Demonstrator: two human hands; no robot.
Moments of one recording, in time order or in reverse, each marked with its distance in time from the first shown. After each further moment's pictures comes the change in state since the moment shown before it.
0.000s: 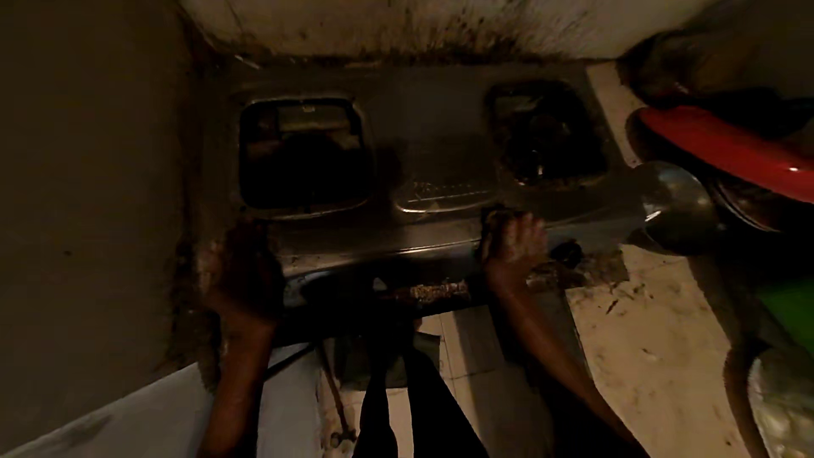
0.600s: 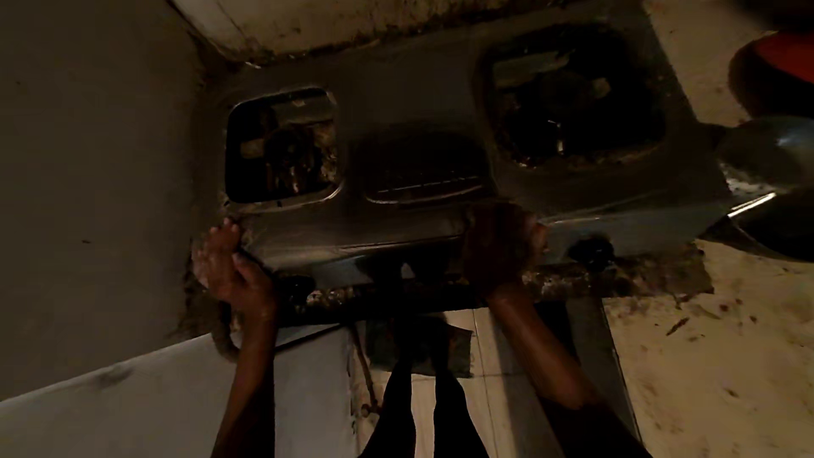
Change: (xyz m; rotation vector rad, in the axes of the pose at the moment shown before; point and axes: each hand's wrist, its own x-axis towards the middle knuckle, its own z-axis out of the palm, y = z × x) left_hand -0.013 -0.007 0.009 0.155 0.194 0.013; right_hand -0.011 -0.005 0.013 0.080 -0.057 0.004
